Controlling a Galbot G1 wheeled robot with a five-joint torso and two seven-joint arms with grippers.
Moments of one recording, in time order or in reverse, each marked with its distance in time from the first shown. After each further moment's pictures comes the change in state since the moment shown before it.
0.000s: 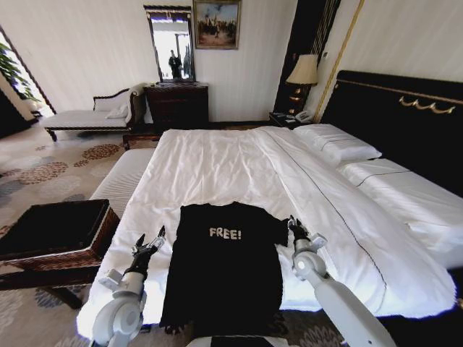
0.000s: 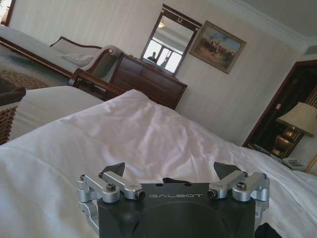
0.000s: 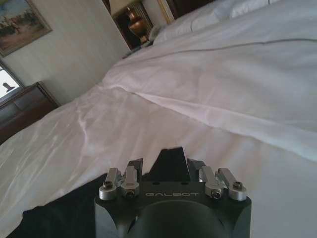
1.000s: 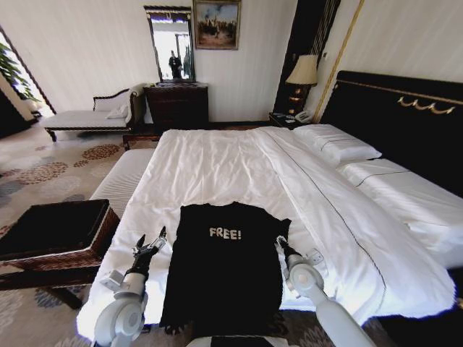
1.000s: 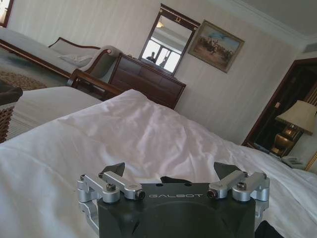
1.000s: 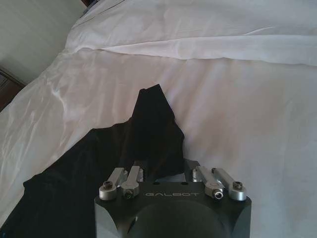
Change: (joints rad) left arm -0.004 -0.011 0.016 -0.001 0.028 -0.001 -0.003; right arm -0.018 0.063 0.005 0.045 0.186 -0.054 0.119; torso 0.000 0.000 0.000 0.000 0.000
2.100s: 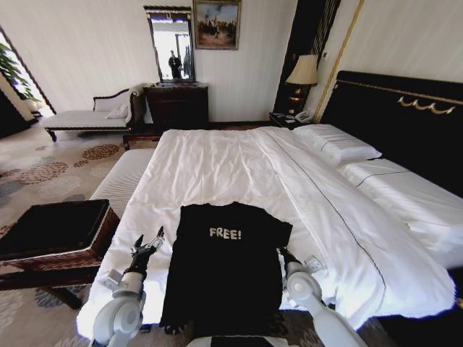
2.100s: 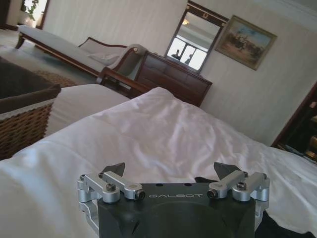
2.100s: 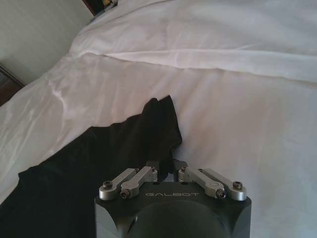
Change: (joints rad) left arm -0.040 0.003 -0.049 0.069 -0.036 0.018 -0.068; right arm -0.082 0.049 0.017 0.058 -0.178 -0.001 0.004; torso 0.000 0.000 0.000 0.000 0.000
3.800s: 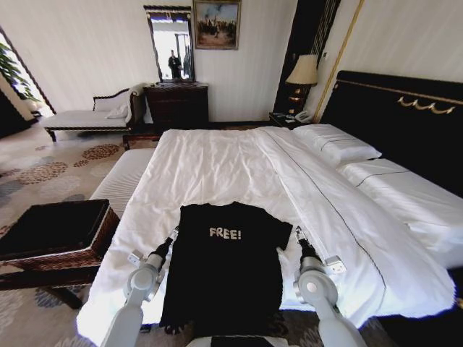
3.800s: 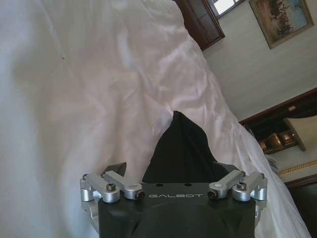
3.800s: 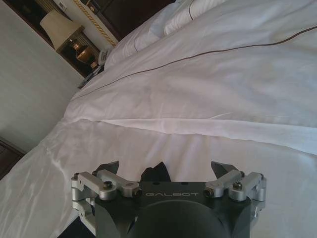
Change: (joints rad) left arm -0.309 0.000 0.129 0.298 -0.524 0.194 -0.040; right arm -0.063 0.186 0.211 0.097 -0.096 0.008 -0.014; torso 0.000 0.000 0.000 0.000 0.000
